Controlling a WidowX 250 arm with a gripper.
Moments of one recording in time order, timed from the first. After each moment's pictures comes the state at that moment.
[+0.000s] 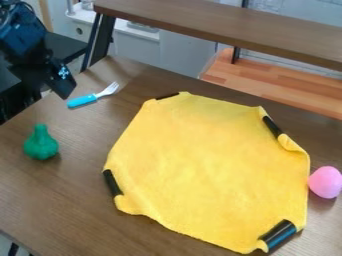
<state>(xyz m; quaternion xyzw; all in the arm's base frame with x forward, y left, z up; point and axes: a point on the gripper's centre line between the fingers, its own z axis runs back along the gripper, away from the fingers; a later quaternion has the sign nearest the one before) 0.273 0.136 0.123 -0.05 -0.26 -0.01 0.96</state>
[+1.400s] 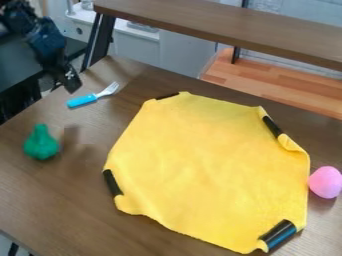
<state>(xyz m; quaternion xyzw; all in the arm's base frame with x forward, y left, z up) 0.369 0.221 0.055 -0.04 -0.22 -0.15 0.96</state>
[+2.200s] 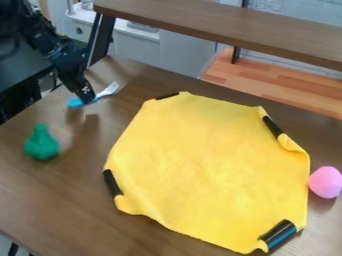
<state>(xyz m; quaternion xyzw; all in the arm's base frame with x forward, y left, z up) 0.402 0.225 0.012 -0.02 -0.22 -0.16 0.96</state>
